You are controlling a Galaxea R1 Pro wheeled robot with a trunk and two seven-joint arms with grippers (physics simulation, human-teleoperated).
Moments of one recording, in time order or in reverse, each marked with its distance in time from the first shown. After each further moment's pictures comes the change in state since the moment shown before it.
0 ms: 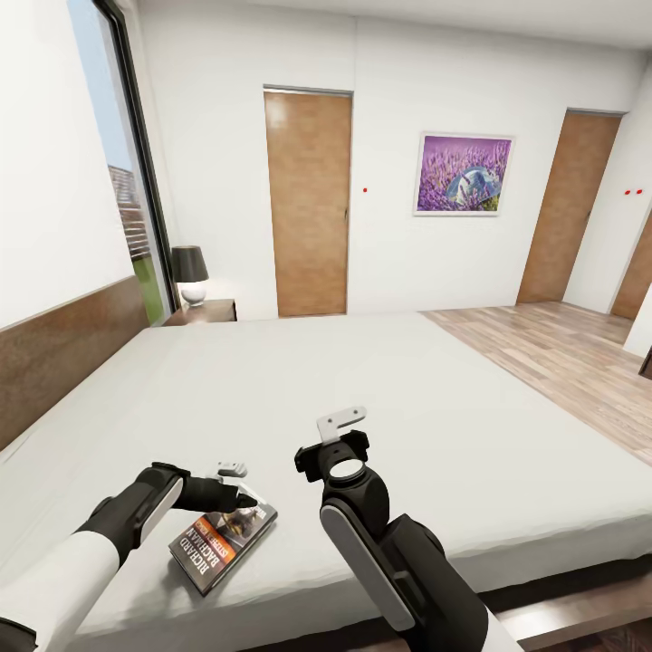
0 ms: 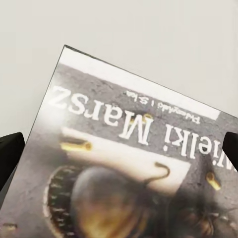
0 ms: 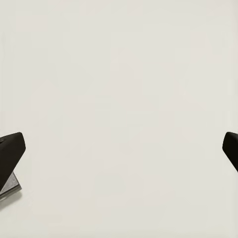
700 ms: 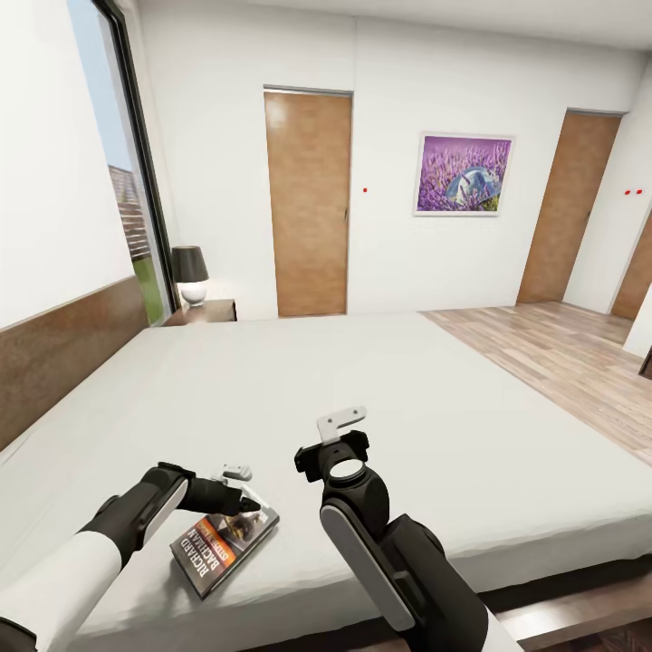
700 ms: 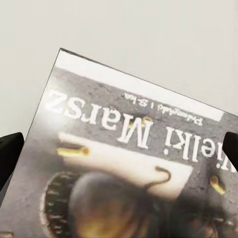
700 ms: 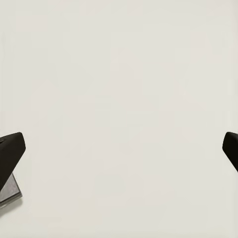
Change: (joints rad) left arm 0.000 0.000 -0.059 -0.015 -0.007 -0.010 -0.008; right arm 0.000 0.000 0.000 0.000 -0.001 0.000 0.000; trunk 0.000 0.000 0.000
